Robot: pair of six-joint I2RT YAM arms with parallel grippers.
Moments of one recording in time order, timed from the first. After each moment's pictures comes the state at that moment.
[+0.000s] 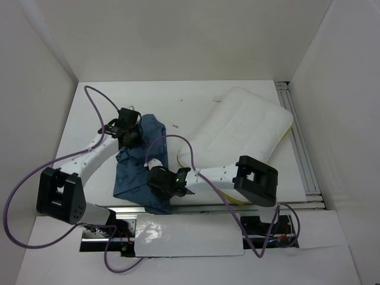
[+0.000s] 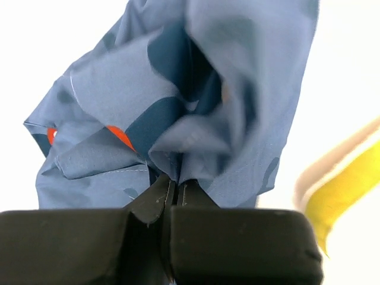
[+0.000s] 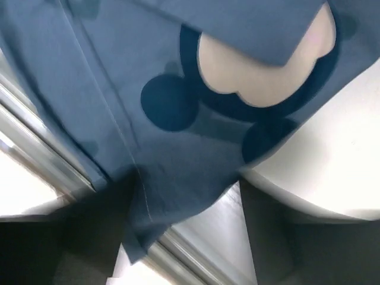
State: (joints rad) left arm -0.28 1.45 1.01 -0.56 -0.15 -0.55; right arm 1.28 1.89 1.20 -0.32 0.15 0.48
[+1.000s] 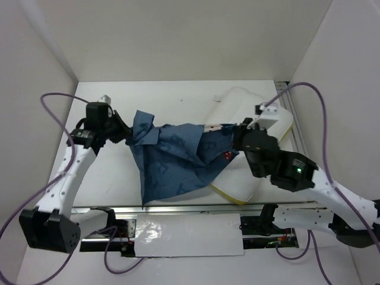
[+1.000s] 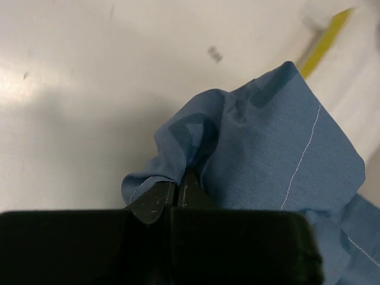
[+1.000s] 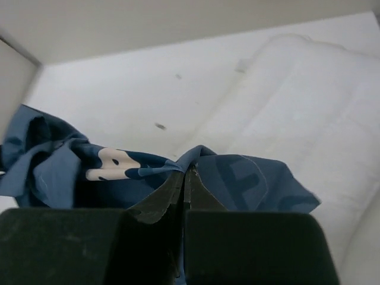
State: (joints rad) left arm -0.10 1.08 1.14 -0.67 0.11 -0.66; right arm 1.07 0.87 1.26 -0.61 0.91 0.52
